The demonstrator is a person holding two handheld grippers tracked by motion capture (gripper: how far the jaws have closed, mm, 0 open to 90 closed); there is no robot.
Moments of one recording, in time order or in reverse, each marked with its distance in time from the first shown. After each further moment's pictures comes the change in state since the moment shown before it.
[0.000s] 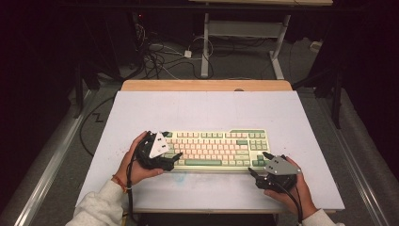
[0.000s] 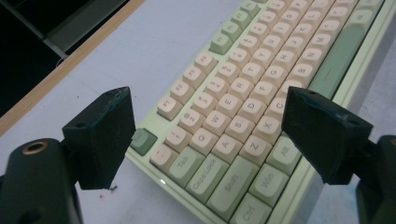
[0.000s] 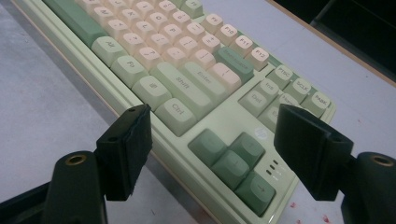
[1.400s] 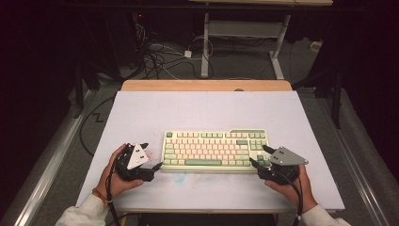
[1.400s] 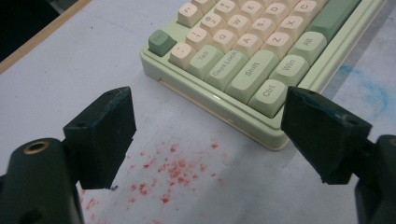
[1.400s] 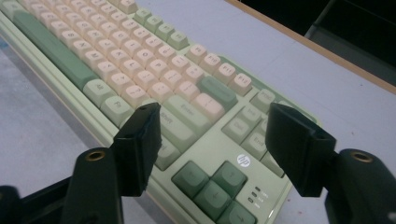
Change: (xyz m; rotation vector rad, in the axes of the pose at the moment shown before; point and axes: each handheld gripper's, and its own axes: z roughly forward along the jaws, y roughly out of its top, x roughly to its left) left arm 0.005 -0.058 -0.025 0.067 0.024 -0.064; right arm -0.019 0.018 -0.002 -0.052 0.041 0.073
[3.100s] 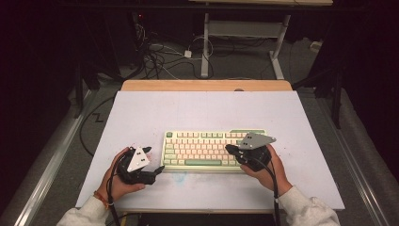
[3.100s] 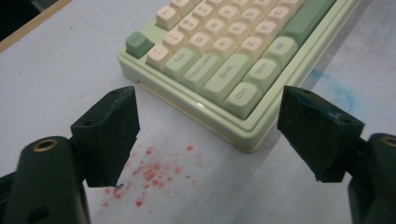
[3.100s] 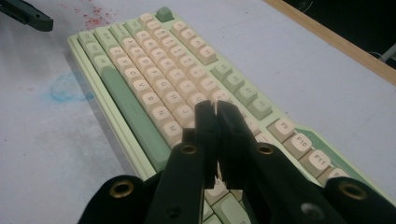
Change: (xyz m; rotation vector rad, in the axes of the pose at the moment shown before) left arm -0.010 0.003 0.000 -0.035 -0.074 -0.021; right arm 0.030 0.064 0.044 0.035 0.226 -0.066
